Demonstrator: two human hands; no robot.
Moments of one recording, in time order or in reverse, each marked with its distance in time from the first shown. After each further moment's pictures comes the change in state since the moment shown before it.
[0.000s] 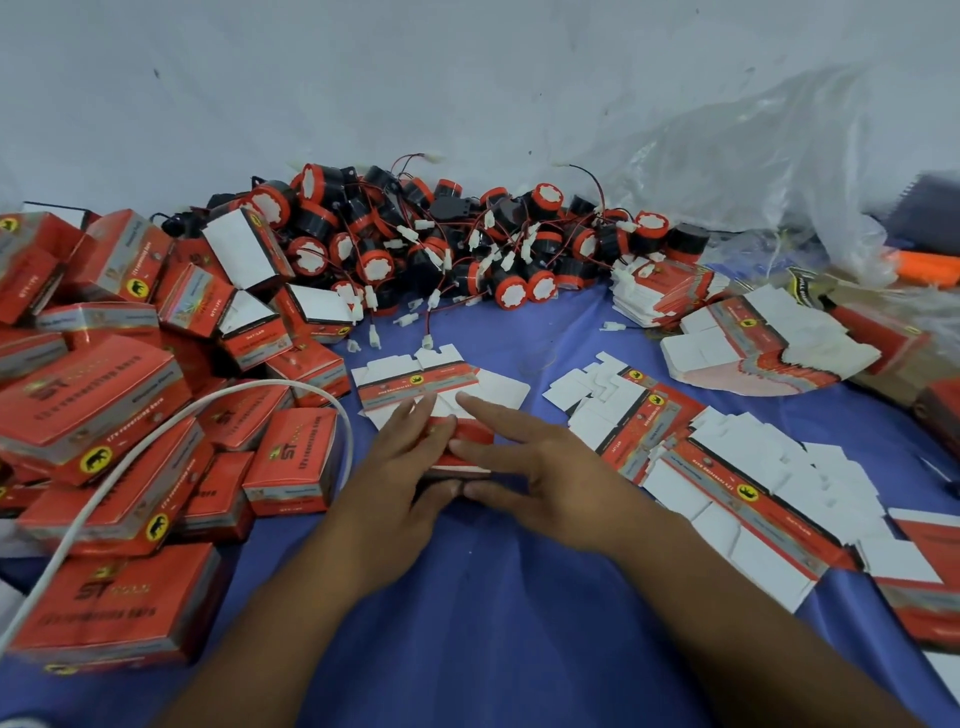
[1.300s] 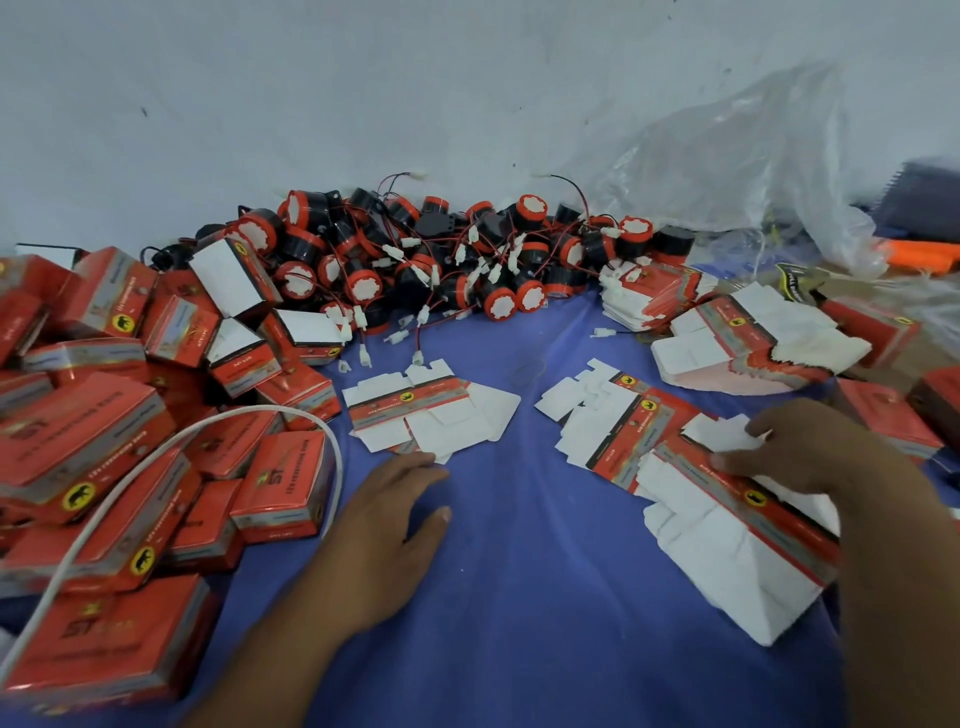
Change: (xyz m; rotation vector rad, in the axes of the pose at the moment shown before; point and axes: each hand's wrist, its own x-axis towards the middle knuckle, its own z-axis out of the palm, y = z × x) left_hand -0.007 -0.004 0.011 0.019 -0.026 -0.153; right_hand -0.074 0.068 -0.147 -0.475 -0.285 1.358
